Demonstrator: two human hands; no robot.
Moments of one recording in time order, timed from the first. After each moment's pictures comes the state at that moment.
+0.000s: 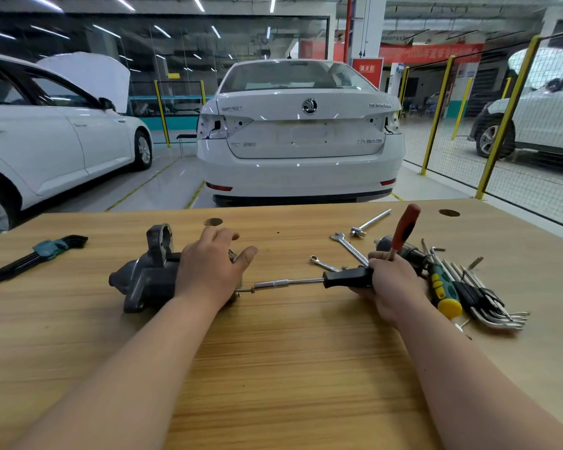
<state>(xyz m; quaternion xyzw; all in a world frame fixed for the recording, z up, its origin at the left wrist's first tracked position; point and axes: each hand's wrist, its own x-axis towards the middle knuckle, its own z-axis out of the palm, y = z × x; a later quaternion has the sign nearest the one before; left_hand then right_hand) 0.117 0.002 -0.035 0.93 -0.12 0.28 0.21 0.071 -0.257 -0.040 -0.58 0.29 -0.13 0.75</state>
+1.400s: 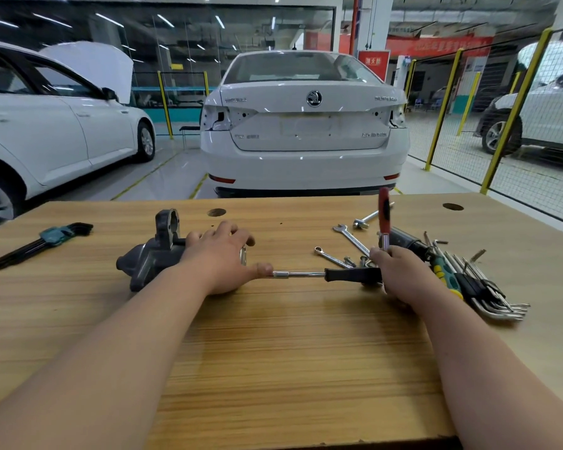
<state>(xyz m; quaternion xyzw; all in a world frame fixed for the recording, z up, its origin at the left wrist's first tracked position) 0.121 0.006 -0.019 0.99 -0.16 0.07 0.02 0.047 -0.277 -0.031 -0.88 0.18 -0.05 0.44</state>
